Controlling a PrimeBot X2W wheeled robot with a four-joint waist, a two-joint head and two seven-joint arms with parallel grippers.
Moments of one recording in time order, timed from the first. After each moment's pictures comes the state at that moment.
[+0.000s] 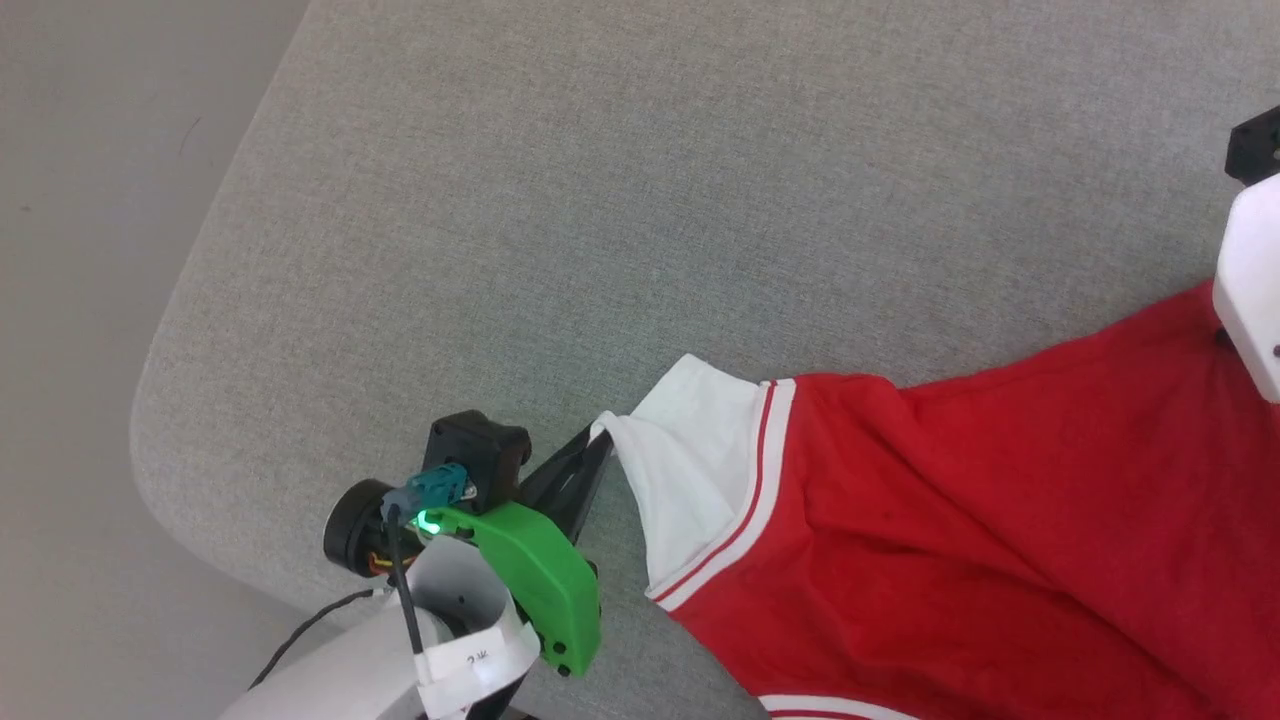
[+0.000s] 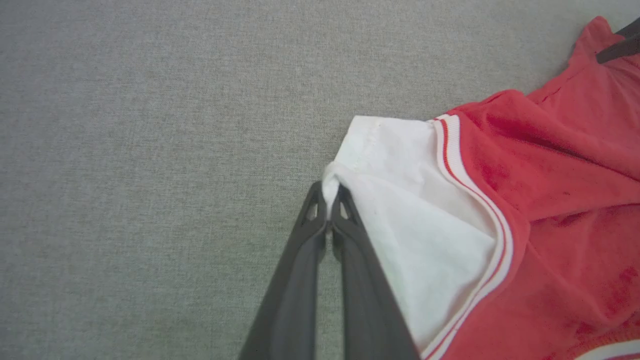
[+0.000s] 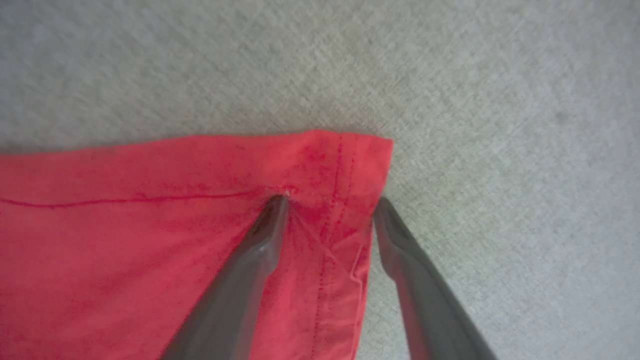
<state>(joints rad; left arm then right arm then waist) -0.45 0.57 -0.95 -0.22 -0.84 0.40 0.08 -0.69 -0.68 0.31 0.17 0.44 0.13 1.34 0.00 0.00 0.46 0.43</state>
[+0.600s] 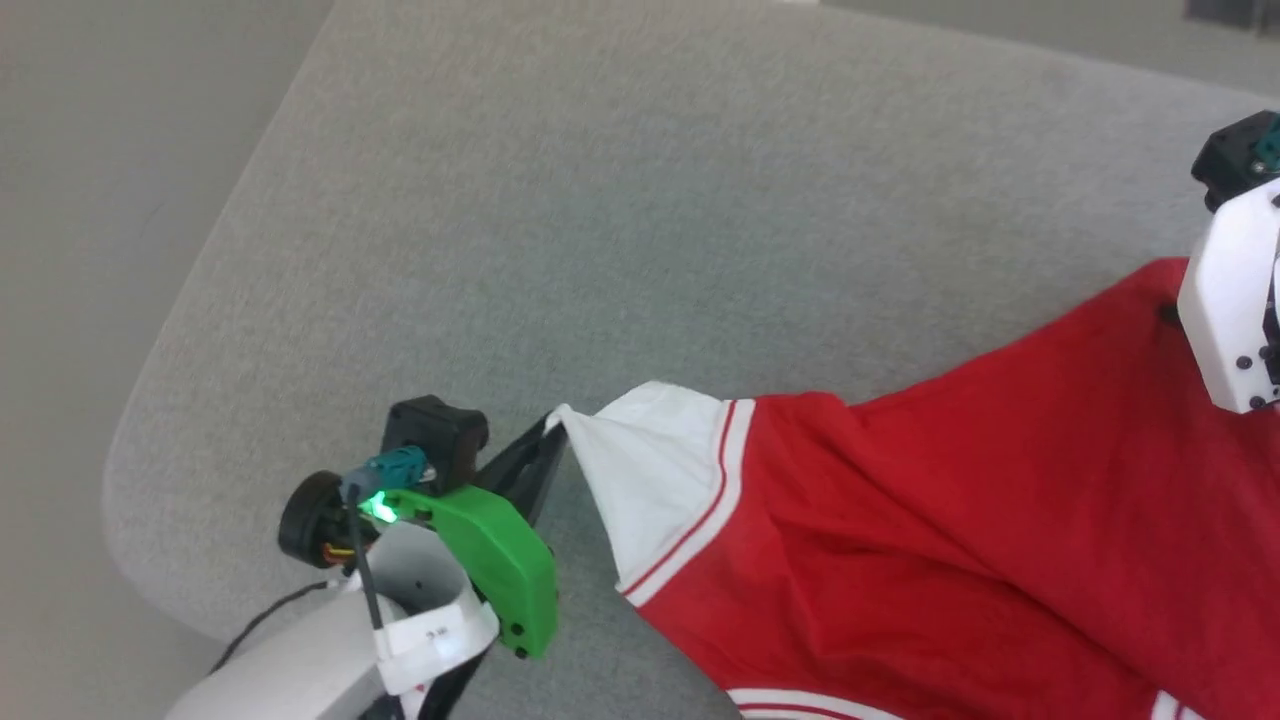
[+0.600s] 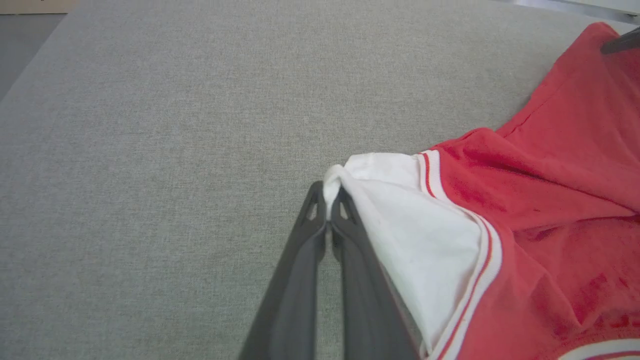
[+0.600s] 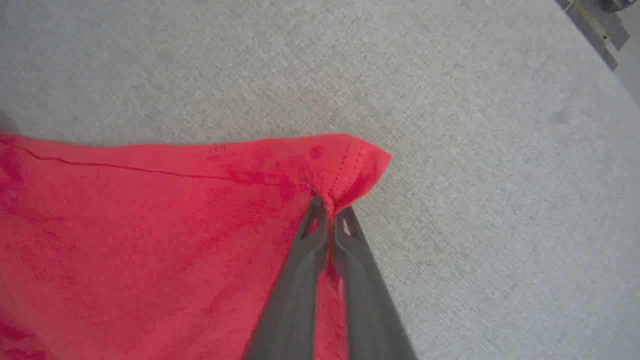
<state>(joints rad) -0.45 0.62 -0.93 -0.21 -0.85 0.39 0.10 -0.68 -0.68 0.35 0.22 0.60 0.13 1.07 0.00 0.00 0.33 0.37</state>
